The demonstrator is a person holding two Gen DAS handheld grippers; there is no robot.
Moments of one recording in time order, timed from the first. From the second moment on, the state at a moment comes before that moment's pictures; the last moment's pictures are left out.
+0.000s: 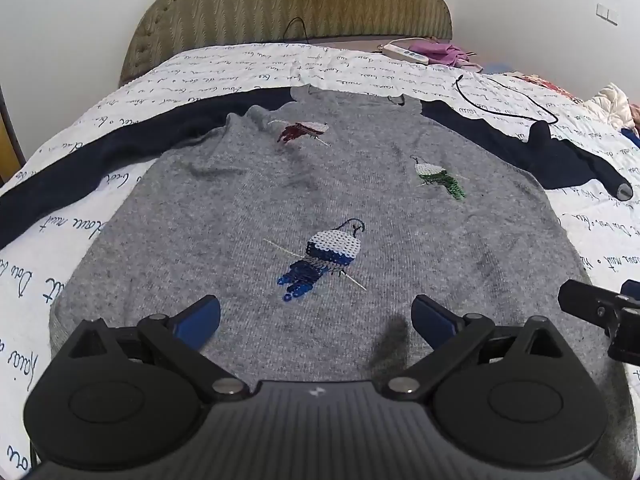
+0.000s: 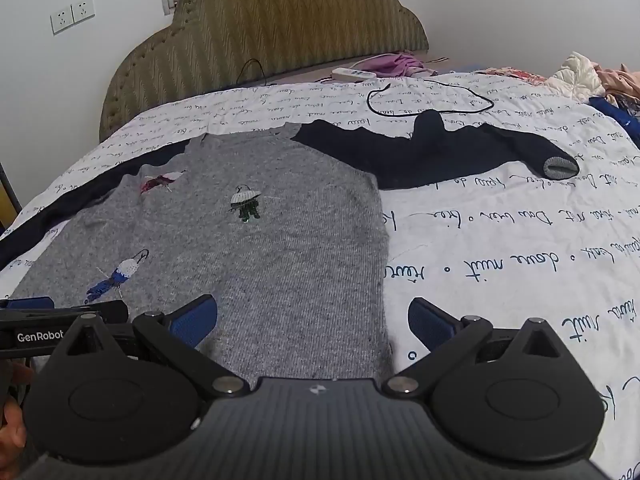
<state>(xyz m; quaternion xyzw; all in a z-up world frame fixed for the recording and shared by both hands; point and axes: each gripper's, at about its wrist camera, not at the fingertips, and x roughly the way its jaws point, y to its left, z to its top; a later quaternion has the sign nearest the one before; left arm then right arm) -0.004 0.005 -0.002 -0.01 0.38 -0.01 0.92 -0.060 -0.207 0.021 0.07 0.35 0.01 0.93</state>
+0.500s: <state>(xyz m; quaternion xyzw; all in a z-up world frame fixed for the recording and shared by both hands) -0.004 0.007 -0.007 -0.01 0.39 -0.01 0.92 -0.059 -0.206 0.017 0.07 0.36 0.02 0.93</state>
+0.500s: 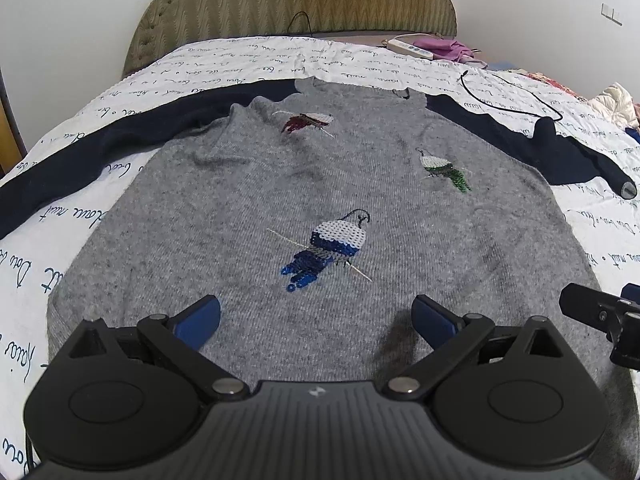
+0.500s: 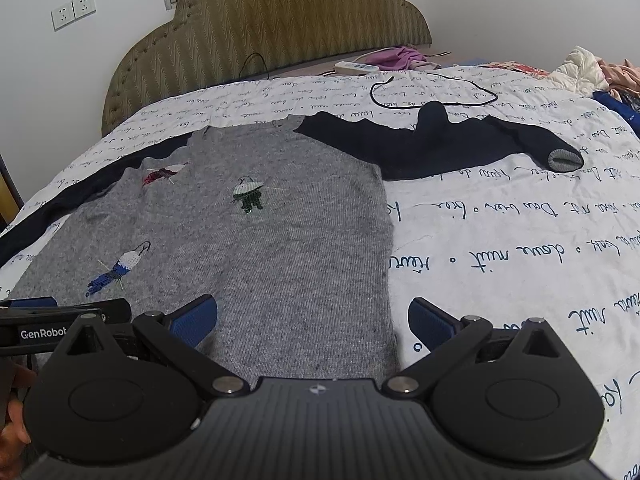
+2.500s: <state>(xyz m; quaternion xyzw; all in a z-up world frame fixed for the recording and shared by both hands) 0.028 -0.015 -0.014 0.02 0.40 -0.01 0.92 -0.041 -0.226 0.003 0.10 0.35 0.02 0.93</state>
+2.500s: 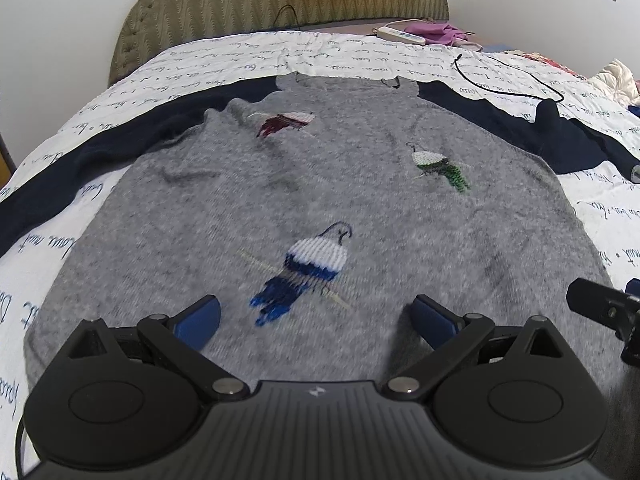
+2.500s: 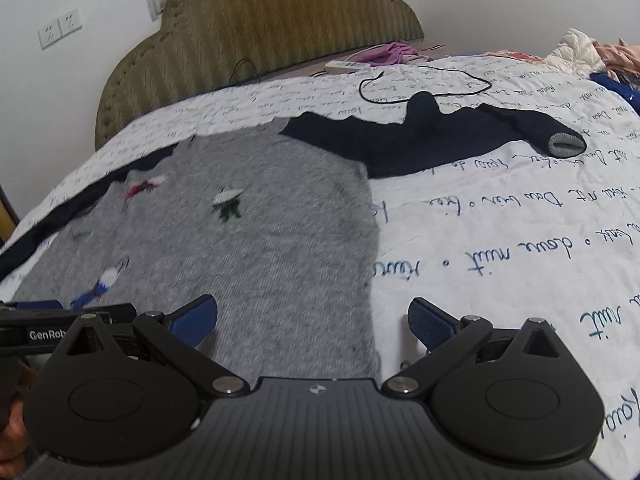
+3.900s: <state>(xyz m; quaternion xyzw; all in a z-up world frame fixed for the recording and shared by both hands) 0.078 -0.035 -0.039 0.04 0.33 0.01 0.94 0.135 -0.442 -0.044 -0.20 0.32 -0.18 0.91</state>
